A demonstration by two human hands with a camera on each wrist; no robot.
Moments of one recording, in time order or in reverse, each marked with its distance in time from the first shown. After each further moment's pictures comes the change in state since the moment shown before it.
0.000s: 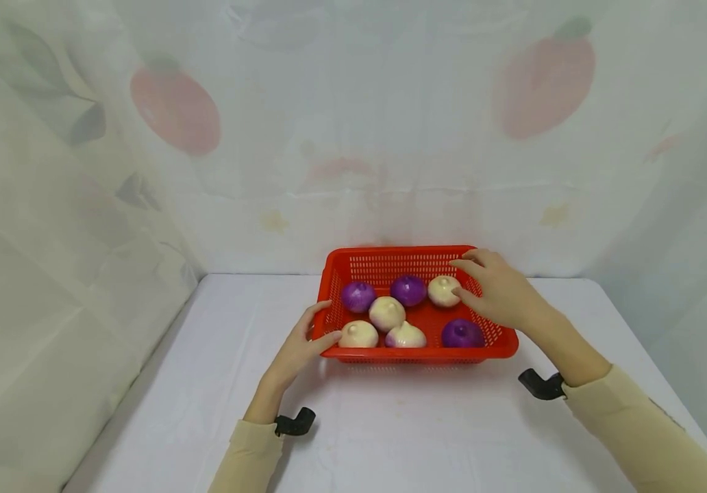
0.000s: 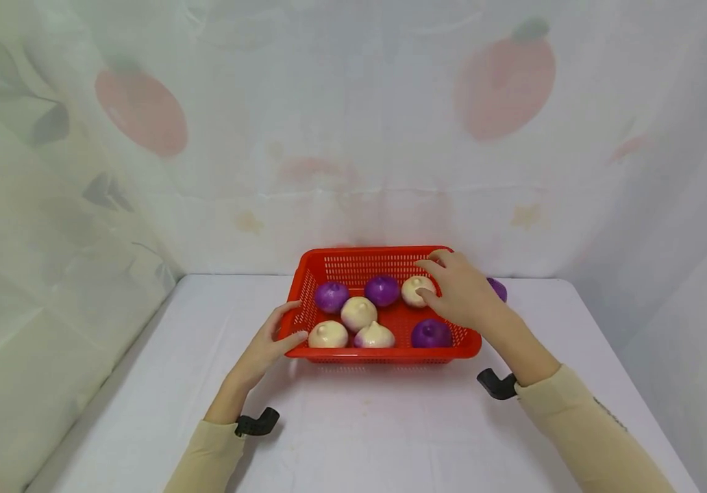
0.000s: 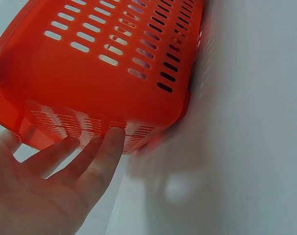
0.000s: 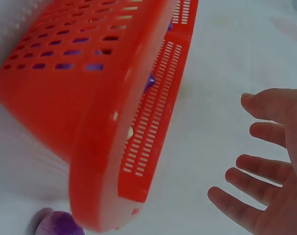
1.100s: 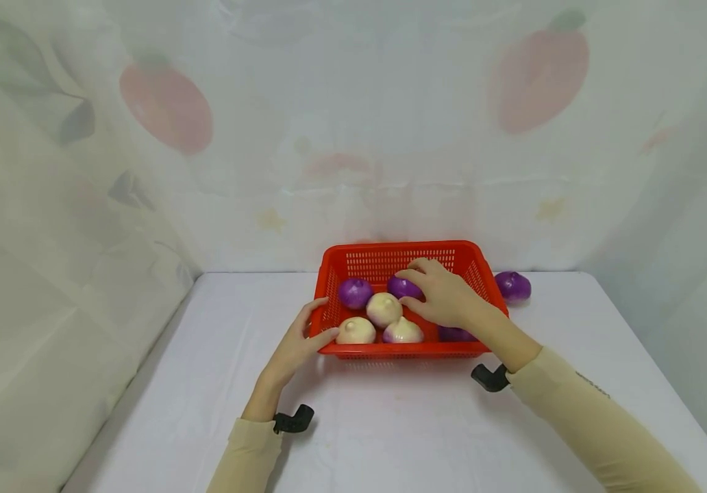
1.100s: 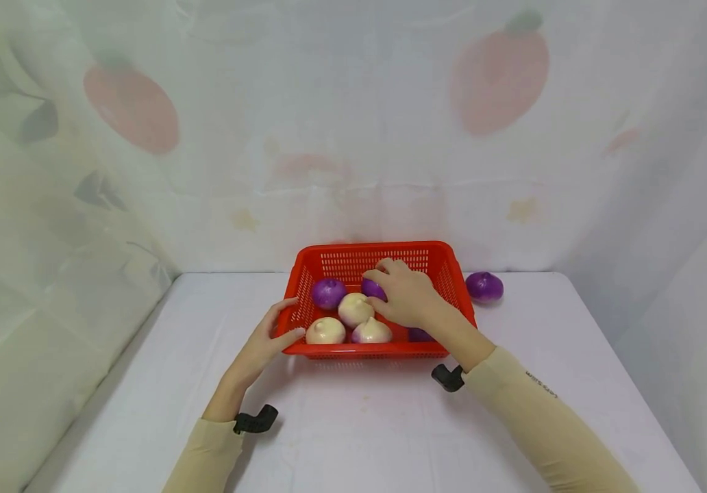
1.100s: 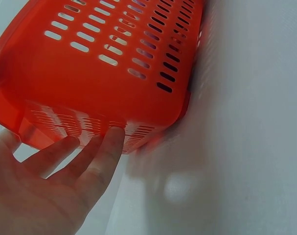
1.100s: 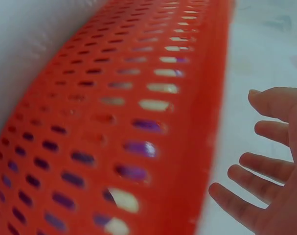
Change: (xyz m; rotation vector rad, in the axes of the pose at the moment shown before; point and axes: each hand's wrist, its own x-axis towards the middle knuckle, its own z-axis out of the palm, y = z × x) left_hand 0.000 0.002 -0.001 -0.018 -0.015 -0.010; right_hand 0.035 -0.046 0.046 0.050 -0.136 -0.033
